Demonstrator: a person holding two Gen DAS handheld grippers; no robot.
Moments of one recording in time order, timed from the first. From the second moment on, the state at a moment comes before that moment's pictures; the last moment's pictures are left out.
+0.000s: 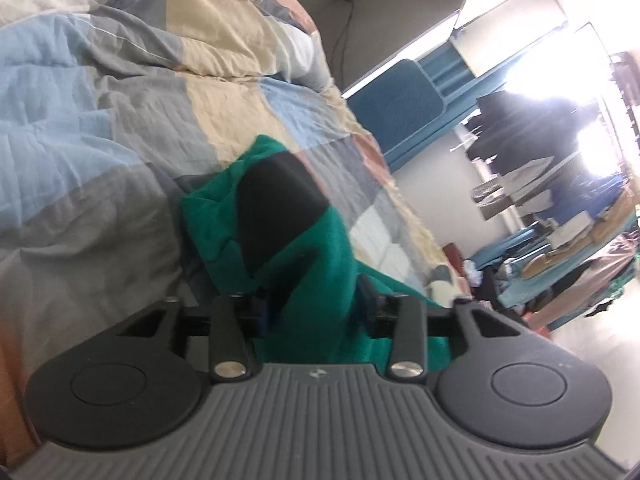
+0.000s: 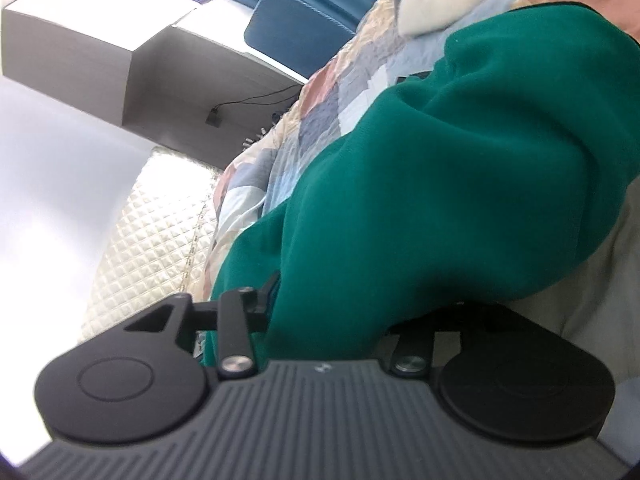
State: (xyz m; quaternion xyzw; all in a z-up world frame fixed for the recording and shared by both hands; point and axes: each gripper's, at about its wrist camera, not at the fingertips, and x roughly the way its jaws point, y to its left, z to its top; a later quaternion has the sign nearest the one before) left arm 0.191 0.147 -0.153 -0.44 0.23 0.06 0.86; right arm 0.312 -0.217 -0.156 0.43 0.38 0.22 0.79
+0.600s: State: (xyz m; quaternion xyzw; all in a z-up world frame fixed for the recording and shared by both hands) left arm 0.213 0.145 -0.124 -0.41 0.15 0.02 0.90; right arm 0.330 -0.209 -0.132 0.38 0.31 0.25 0.84
